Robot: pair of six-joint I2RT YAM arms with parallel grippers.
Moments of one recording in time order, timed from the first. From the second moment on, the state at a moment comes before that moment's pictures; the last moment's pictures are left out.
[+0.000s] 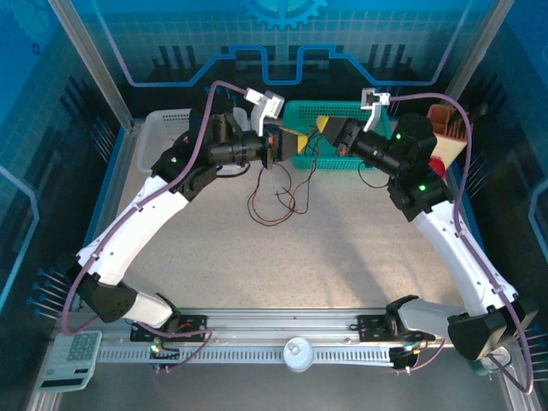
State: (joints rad) left arm -0.60 1.45 1.68 -0.40 0.55 -0.41; right arm 0.37 1.18 1.32 -0.10 -0.50 0.69
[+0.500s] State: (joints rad) left arm -0.42 1.30 1.49 -0.31 0.33 -0.46; right arm 0.19 1.04 1.10 -0.19 -0.45 0.67
